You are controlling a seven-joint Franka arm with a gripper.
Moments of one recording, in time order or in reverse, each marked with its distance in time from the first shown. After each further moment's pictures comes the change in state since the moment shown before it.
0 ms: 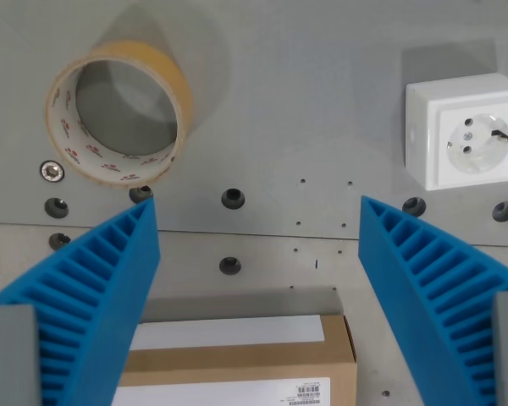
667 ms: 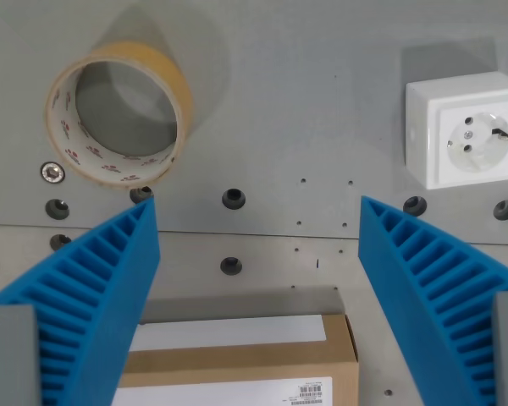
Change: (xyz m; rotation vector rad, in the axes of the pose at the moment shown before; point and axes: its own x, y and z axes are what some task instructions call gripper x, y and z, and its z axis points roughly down) arm 0.000 0.000 0.000 0.000 -0.001 0.010
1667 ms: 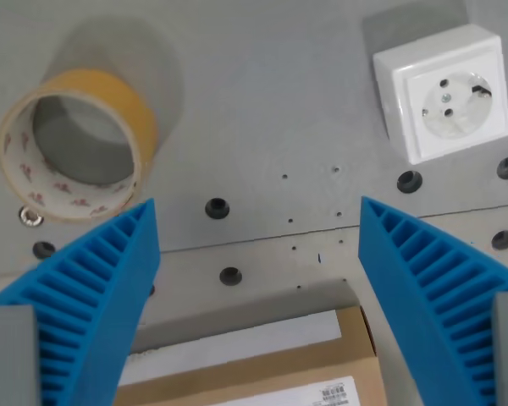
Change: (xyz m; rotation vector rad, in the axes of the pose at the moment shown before) arm -0.003 0.029 0.023 0.002 -0.025 0.220
